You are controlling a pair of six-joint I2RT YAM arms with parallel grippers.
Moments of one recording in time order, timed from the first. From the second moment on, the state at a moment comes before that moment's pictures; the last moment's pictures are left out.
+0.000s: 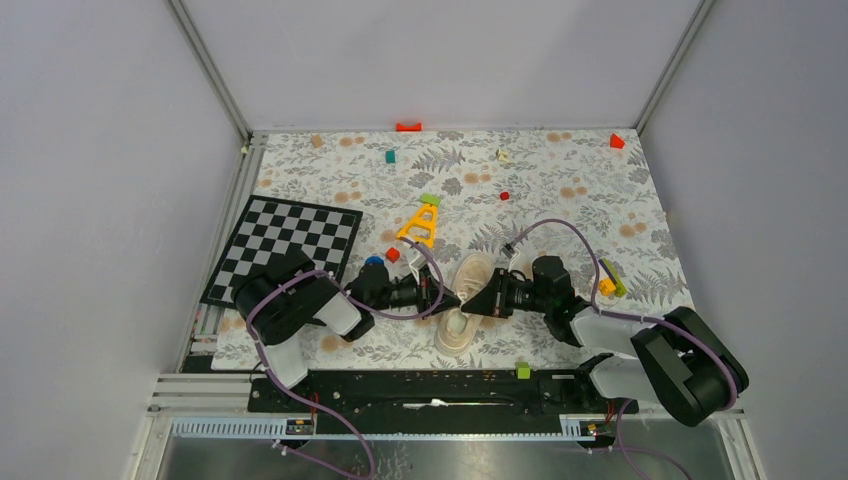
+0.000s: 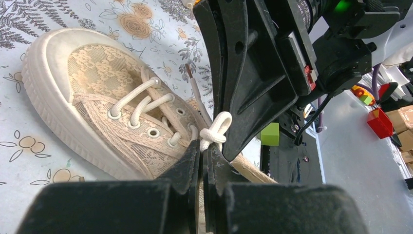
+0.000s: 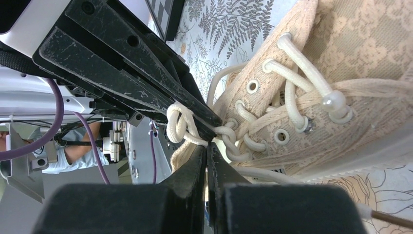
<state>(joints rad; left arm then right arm) -0.79 1.77 0.36 1.33 0.60 -0.53 0.52 1.26 0.22 0.61 -0.68 0.89</state>
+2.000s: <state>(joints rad) -0.84 1.77 0.41 1.22 0.53 -0.55 0.55 0.87 0.24 0.22 -0.59 0.71</state>
